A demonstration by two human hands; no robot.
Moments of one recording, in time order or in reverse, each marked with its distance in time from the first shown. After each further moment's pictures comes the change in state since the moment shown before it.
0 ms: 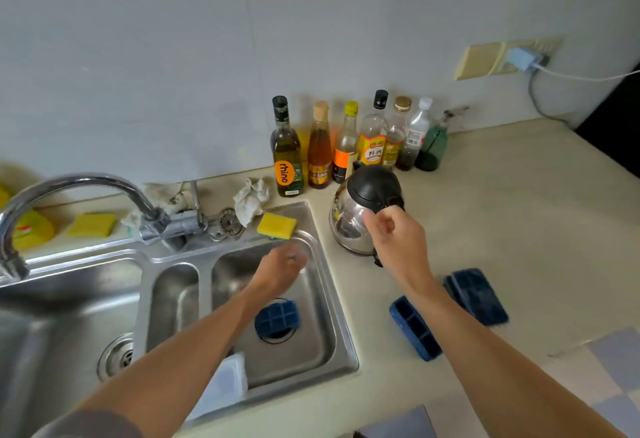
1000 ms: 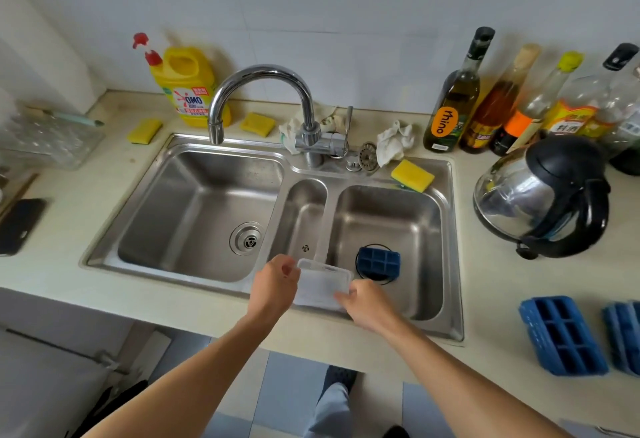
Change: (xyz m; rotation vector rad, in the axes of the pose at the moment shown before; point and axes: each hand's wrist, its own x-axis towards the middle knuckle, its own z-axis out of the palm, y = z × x) left_hand -0.180 -0.187 -0.025 -0.066 0.507 -0.491; right_hand -0.180 0.026 0.206 -0.339 -1.022 0.110
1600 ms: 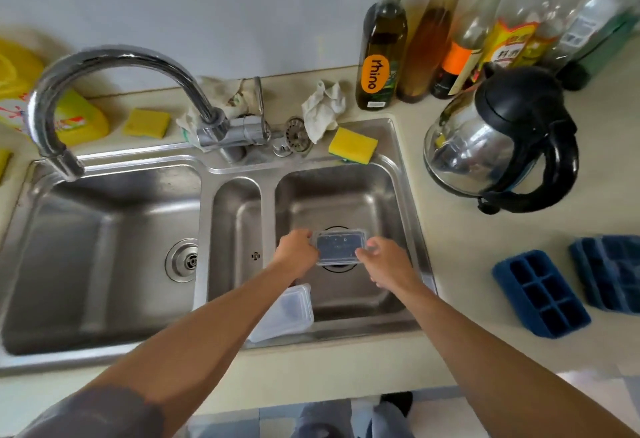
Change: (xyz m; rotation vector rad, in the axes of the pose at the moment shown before) left_hand 0.108 0.090 0.113 0.261 -0.473 0.146; right_hand 0.065 0.072 -0.072 0.200 0.267 0.228
